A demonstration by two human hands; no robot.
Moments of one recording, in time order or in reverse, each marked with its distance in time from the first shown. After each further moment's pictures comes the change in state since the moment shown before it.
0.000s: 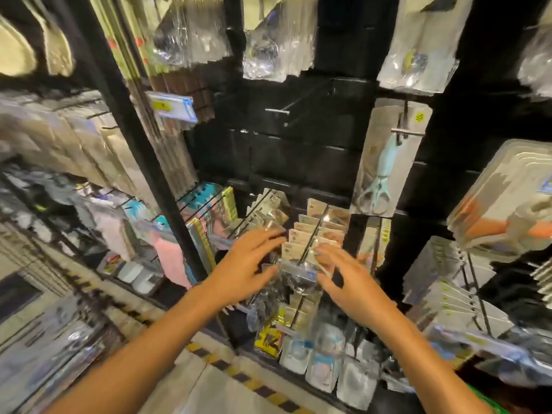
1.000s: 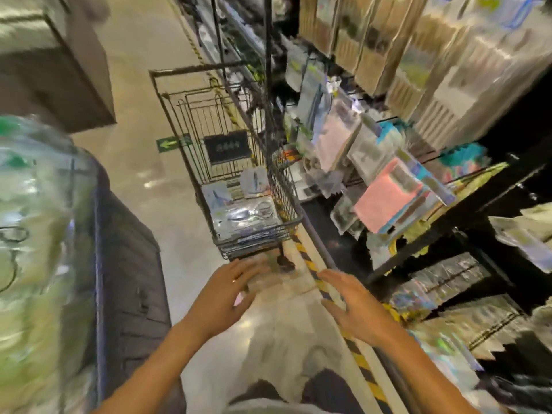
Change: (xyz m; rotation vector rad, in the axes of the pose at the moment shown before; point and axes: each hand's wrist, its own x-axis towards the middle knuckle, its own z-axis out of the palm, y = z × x) left_hand -0.551 -0.163 -0.064 -0.034 0.125 -0.836; right_hand 0.017 -0.275 0.405 -0.145 -0.699 -0.490
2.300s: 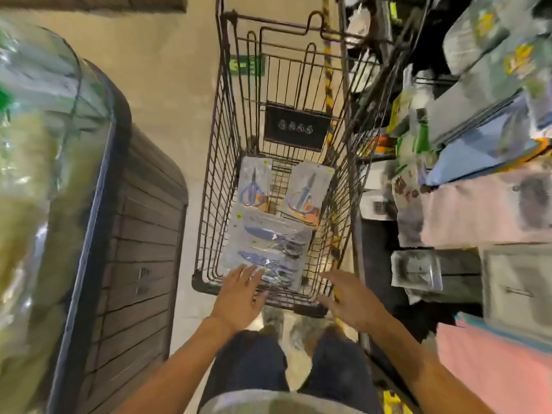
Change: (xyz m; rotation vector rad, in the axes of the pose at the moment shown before) left_hand 0.244 -0.246 0.064 -0.047 -0.356 -0.819; right_hand 0.483 0.072 0.007 -0.187 -0.656 0.003
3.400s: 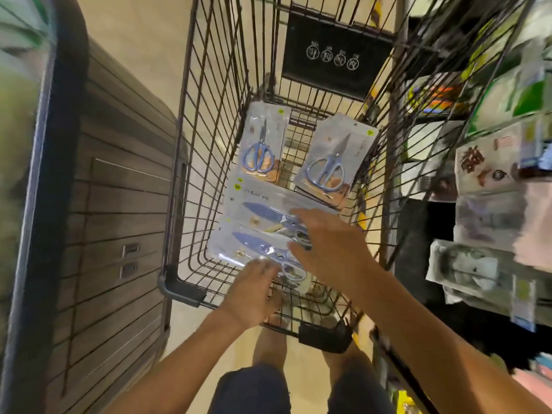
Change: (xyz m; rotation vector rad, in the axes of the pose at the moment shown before) left_hand 0.103 -0.037 0.064 -0.266 -0.092 0.003; right_hand 0.160 -0.079 -0.016 -0.132 0.079 -0.131
